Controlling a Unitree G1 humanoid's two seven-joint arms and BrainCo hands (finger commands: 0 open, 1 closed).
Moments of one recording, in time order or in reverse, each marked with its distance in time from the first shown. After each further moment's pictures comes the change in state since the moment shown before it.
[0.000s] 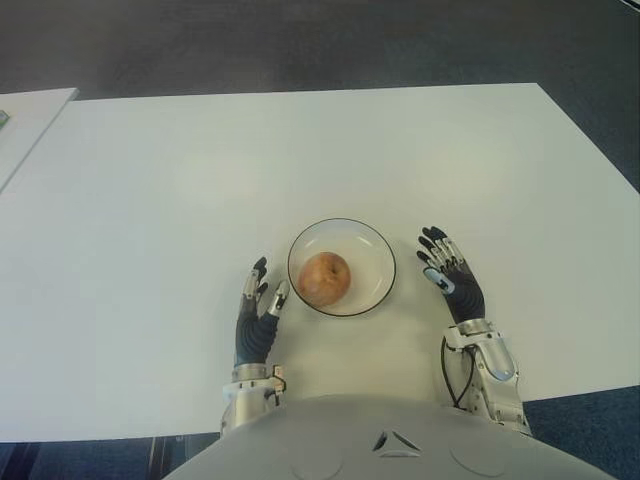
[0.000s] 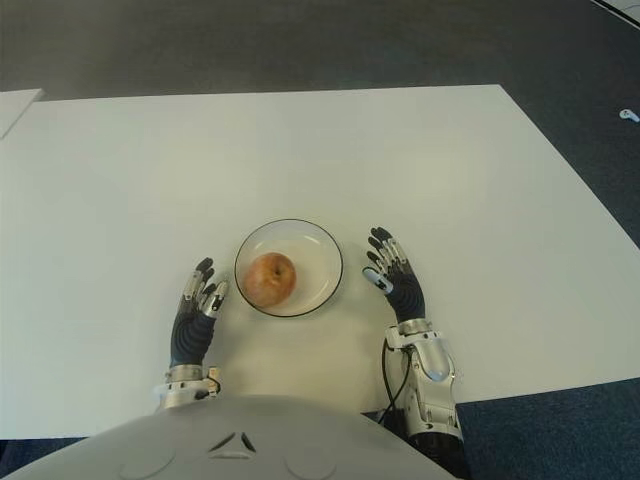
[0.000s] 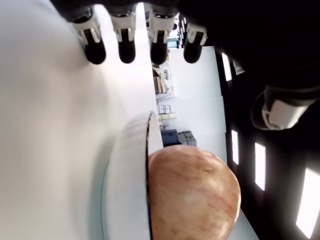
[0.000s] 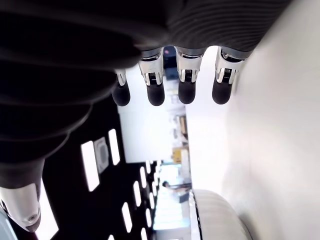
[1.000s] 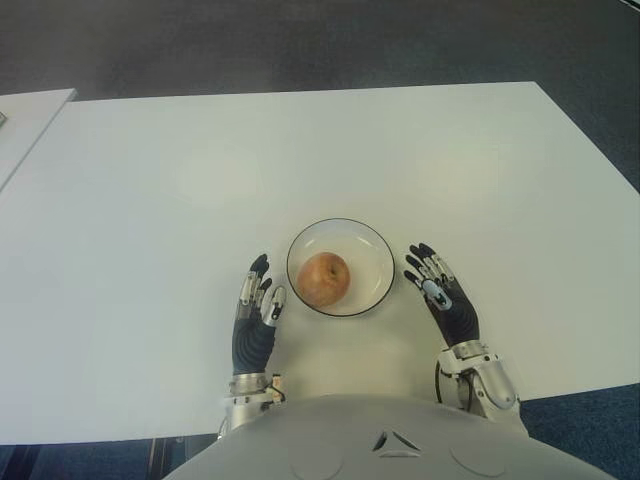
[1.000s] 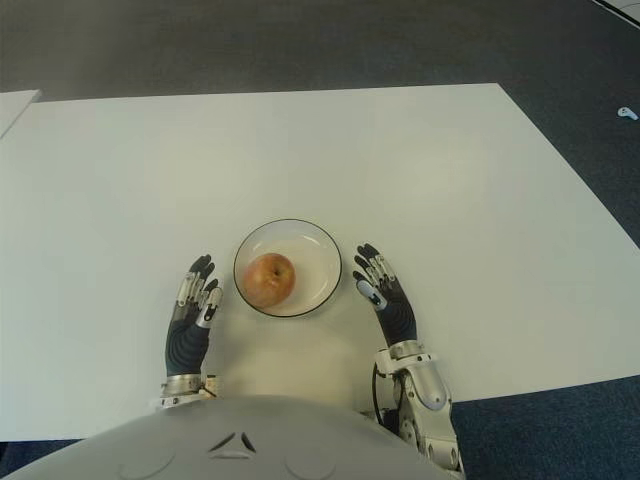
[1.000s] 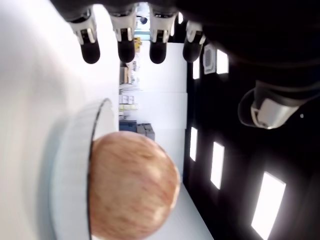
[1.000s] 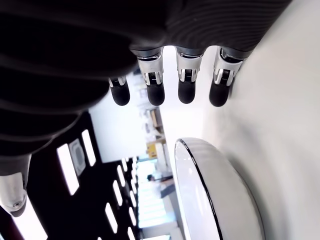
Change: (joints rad) left arm -0.009 0.011 0.013 0.139 -0.076 -0.386 -0.067; right arm 0.186 0.032 0.085 -0.302 0.003 0.189 -0.049
